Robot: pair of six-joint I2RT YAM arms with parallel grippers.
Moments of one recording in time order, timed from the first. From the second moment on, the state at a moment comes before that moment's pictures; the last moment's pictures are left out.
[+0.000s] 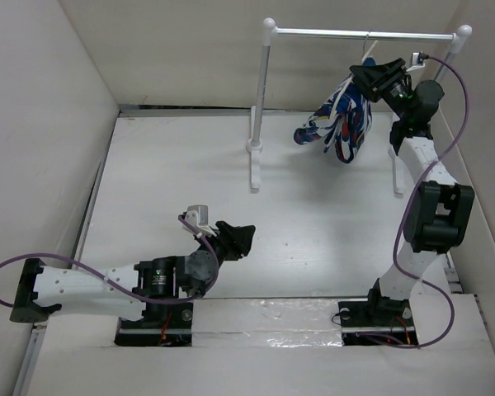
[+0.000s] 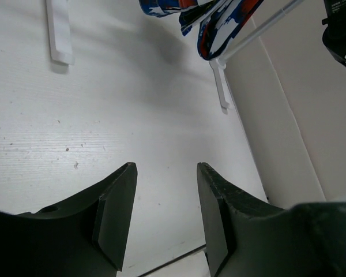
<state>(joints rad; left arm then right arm) -1.49 0.75 0.59 -0.08 -1.02 -0.94 -0.14 1.83 1.53 0.66 -0.68 1.27</state>
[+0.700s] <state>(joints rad) -1.49 0.74 0.62 -0.09 -1.05 -0.86 -0.16 1.23 0.90 0.75 -0.67 0.95</state>
